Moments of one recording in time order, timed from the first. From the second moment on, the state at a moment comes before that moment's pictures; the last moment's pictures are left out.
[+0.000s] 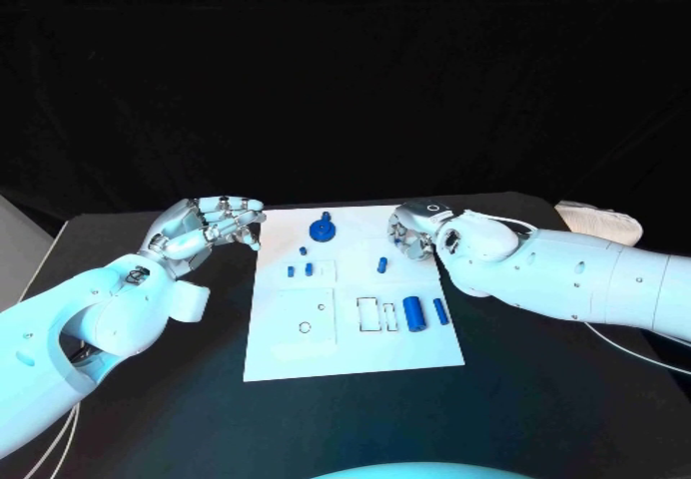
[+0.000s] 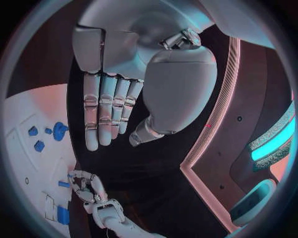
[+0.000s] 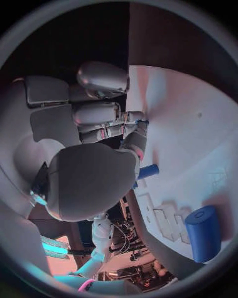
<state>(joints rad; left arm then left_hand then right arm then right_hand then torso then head) 0.86 -0.86 0.41 1.54 -0.37 -0.09 0.27 1.36 -0.19 0.55 0.07 0.05 0.87 0.21 0.21 0.38 1.02 0.14 0.29 0.15 0.97 0.07 0.93 0.38 0.17 0.98 0.16 0.65 0.57 1.21 -0.78 -0.11 1.33 -1.70 -0.36 -0.25 1.37 -0.20 0.70 0.04 0.22 1.05 0.11 0.34 0.34 1.22 0.07 0.13 0.12 1.47 -0.03 1.29 1.28 0.08 1.47 0.06 1.11 1.31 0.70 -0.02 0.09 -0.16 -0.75</state>
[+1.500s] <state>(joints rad) 0.84 -0.87 0.41 1.58 -0.31 -0.20 0.28 1.36 -0.18 0.53 0.09 0.05 0.86 0.22 0.21 0.38 1.00 0.15 0.29 0.15 0.98 0.07 0.92 0.38 0.17 0.99 0.16 0.63 0.55 1.13 -0.74 -0.12 1.65 -1.68 -0.45 -0.22 1.37 -0.20 0.71 0.04 0.22 1.05 0.10 0.34 0.35 1.22 0.08 0.13 0.12 1.47 -0.03 1.29 1.28 0.08 1.47 0.06 1.12 1.31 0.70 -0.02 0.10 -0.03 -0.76</state>
